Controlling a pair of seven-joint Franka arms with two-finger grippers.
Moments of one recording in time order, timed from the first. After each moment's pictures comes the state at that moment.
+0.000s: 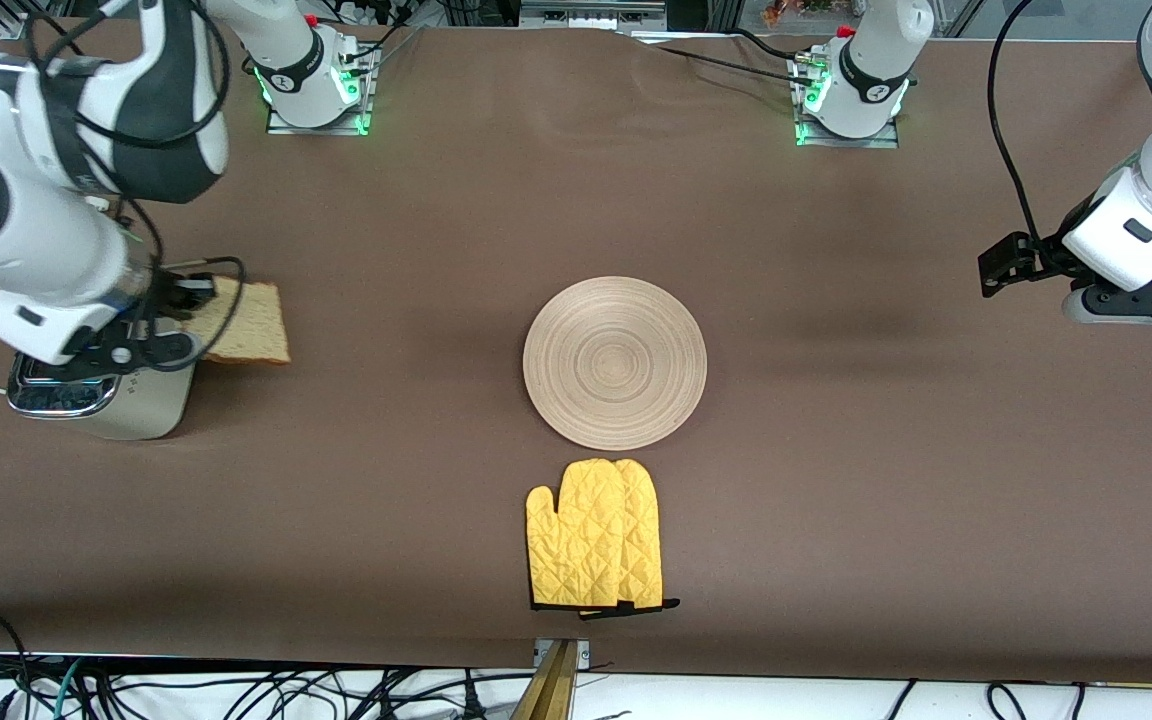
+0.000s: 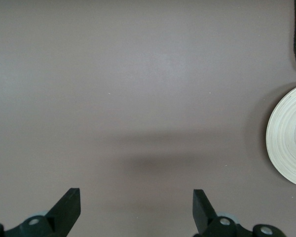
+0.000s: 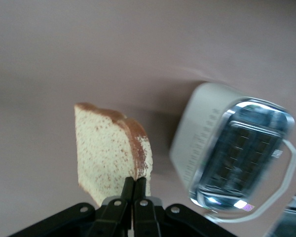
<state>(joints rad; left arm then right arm) -0.02 0.07 -0.05 -1.62 0.07 1.65 -0.06 0.88 0.38 -0.88 -1.45 0.03 1.52 -0.30</state>
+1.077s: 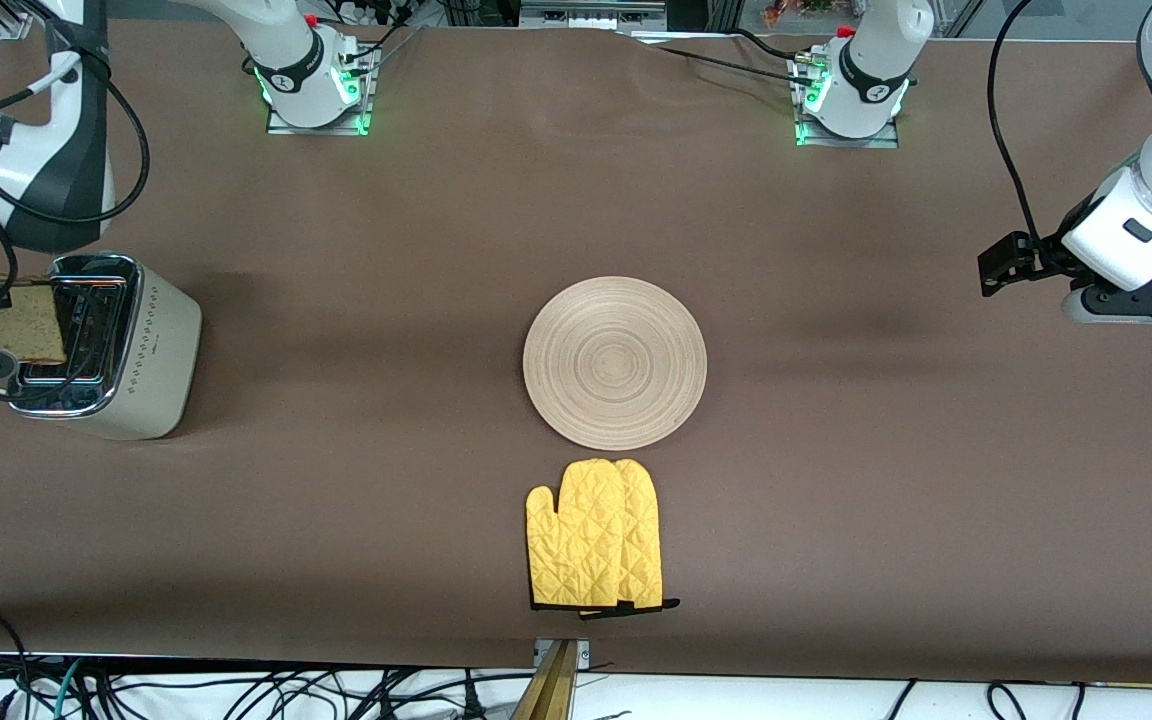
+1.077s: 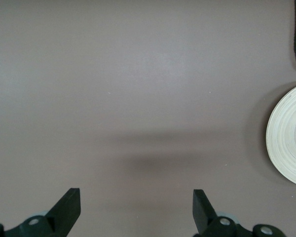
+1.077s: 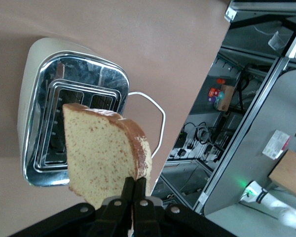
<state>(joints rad) -0.02 0.07 -0.05 -1.62 0.07 1.65 -0.06 0.55 0.38 -0.67 -1.46 -0.47 1.63 -0.30</state>
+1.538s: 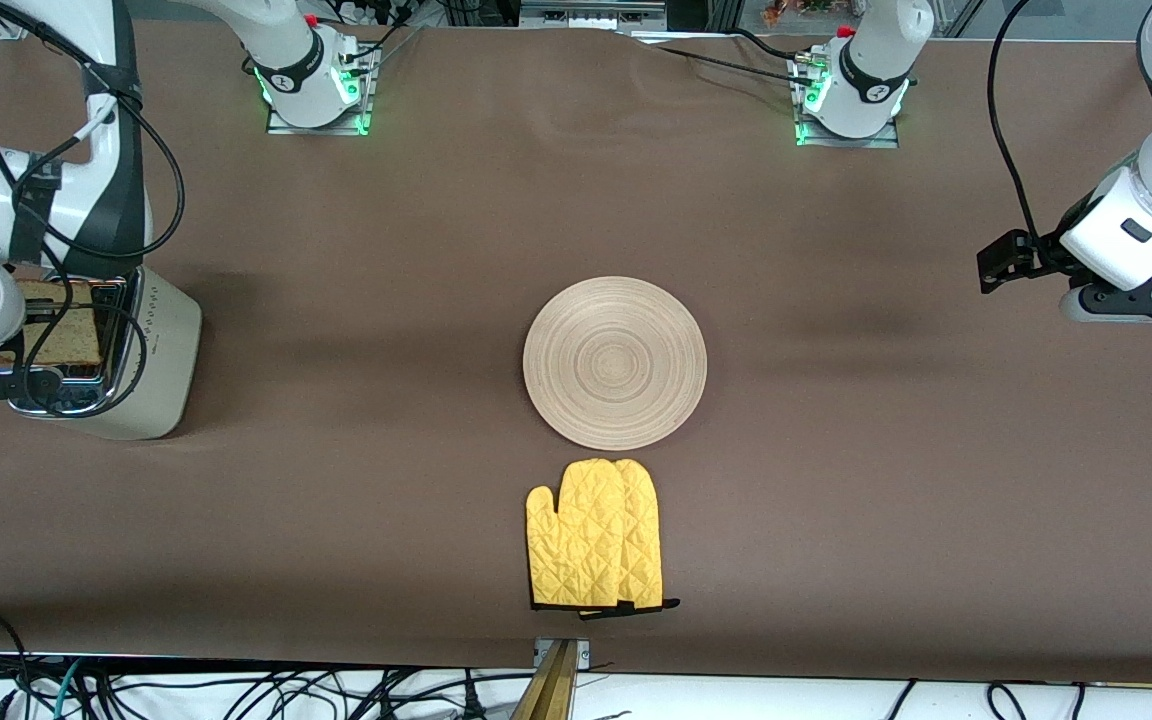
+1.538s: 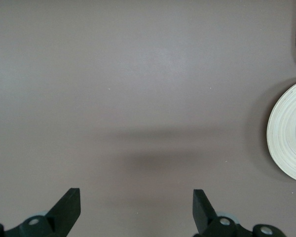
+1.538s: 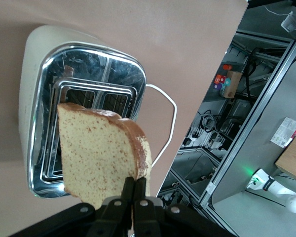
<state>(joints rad) -0.02 0.07 -0.05 -1.61 0.07 1.63 -0.06 0.55 0.41 -0.66 -1.55 -0.48 1.66 -0.23</state>
